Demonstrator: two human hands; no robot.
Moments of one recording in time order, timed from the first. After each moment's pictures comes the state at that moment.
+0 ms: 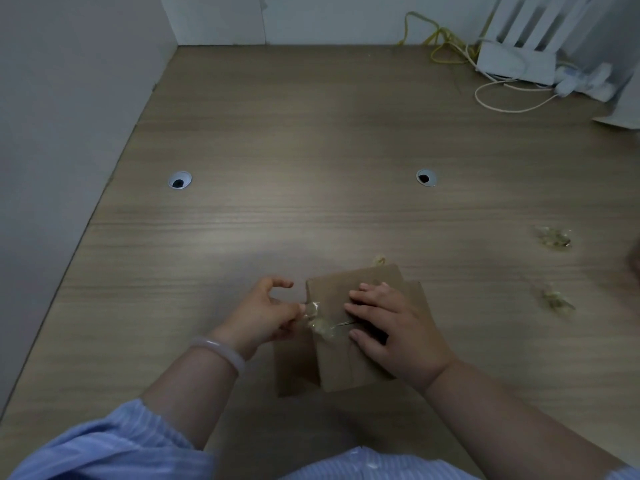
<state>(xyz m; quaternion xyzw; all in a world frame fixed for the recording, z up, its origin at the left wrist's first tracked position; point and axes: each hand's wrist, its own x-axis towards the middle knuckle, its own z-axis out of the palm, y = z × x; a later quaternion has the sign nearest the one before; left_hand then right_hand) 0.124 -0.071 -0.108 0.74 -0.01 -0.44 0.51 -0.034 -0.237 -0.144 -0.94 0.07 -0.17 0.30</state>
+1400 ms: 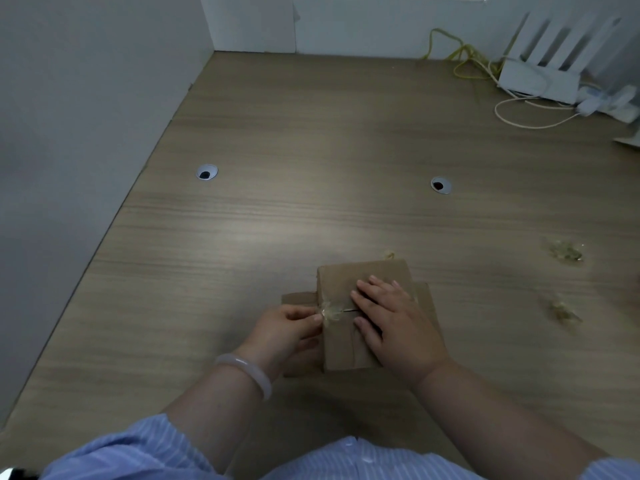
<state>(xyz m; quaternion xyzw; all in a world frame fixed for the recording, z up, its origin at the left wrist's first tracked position) 0.070 -0.056 -0.122 0.65 0.09 -0.46 0.60 -0.038 -0.221 -0.135 -0.98 0.08 -0.12 0.16</state>
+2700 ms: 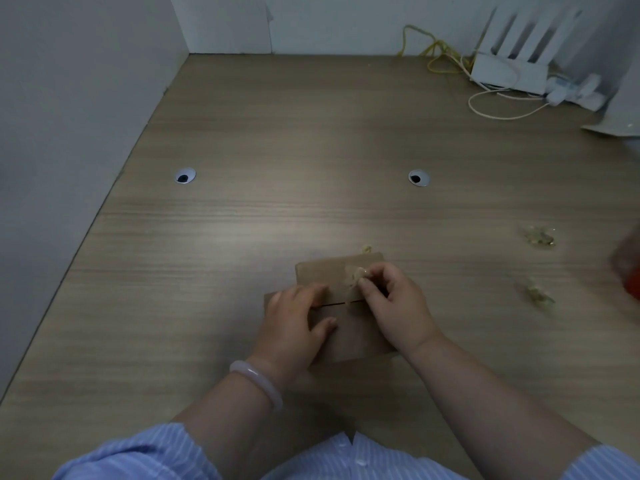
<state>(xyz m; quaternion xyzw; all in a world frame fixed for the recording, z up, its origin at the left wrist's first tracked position) 0.049 -0.076 -0.119 0.88 -0.34 -0.13 0.31 -0.036 -0.236 -0.109 -0.80 0.28 -0.16 0.51</state>
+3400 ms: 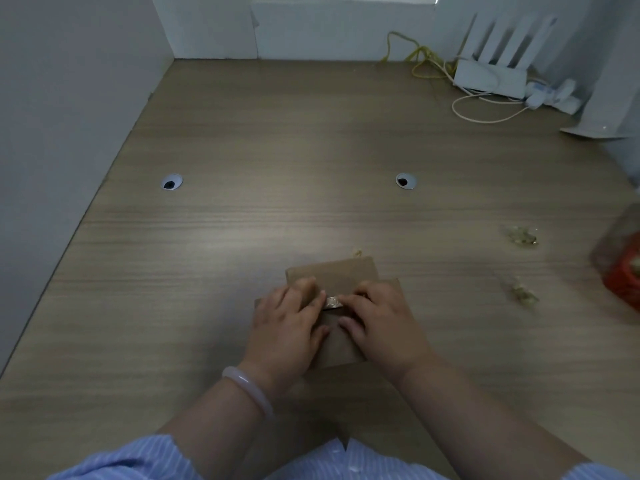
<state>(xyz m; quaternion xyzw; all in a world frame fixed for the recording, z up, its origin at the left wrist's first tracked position) 0.050 -0.078 -0.124 0.88 -0.46 0.02 0.13 -0.054 -0.227 -0.121 -0.96 0.18 -0.12 0.16</state>
